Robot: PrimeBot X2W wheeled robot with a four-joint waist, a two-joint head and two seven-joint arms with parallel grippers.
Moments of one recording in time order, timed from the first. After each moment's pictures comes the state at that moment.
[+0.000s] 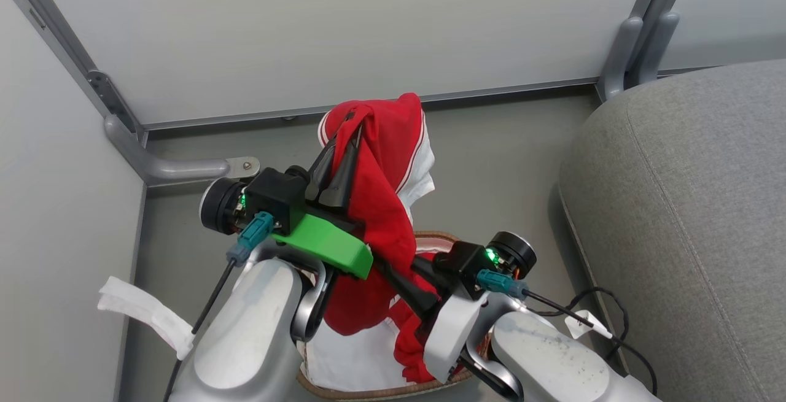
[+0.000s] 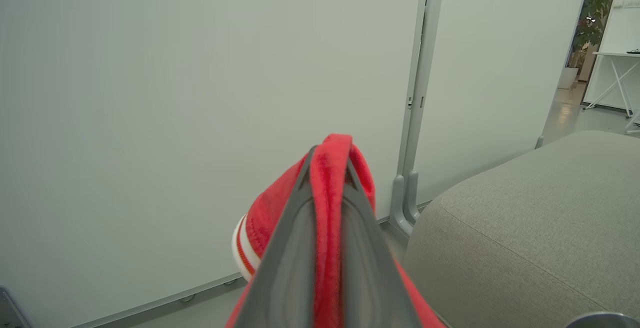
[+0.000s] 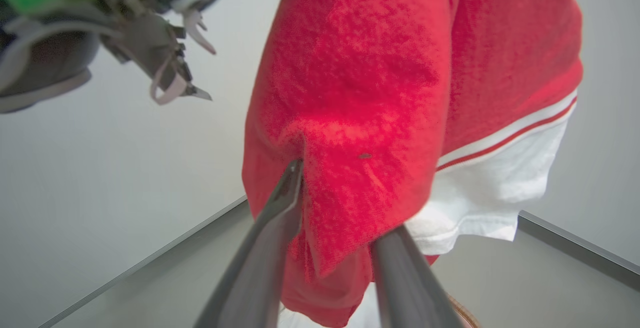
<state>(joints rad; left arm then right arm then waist) -0.49 0.05 -0.48 0.35 -0.33 -0.08 -0.26 -0.53 -0.05 0.83 0.52 0.39 0.13 -0.26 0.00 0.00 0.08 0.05</state>
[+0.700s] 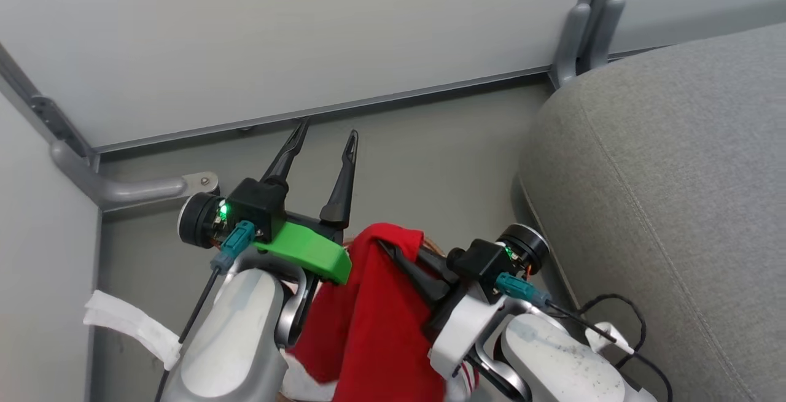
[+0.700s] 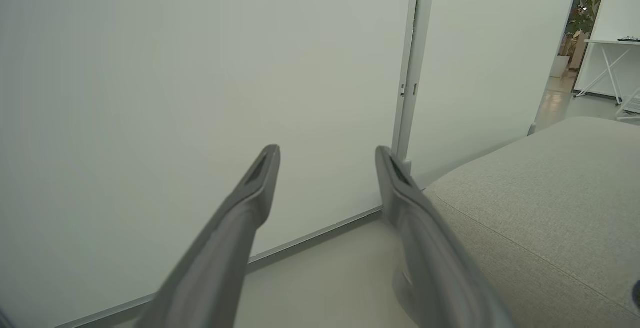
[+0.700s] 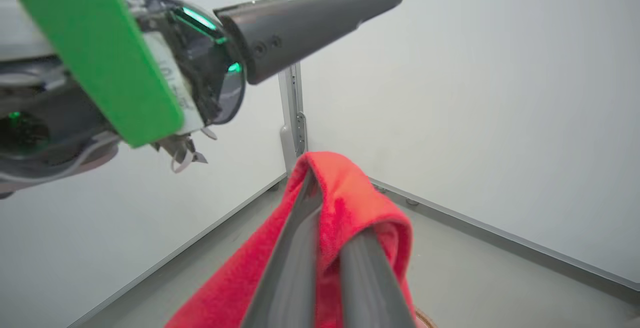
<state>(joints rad) -0.45 0.05 -0.41 0.37 -0.28 -0.10 -0.26 -0.46 -0.05 0.71 0.38 0.30 0.13 -0.26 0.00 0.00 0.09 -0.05</state>
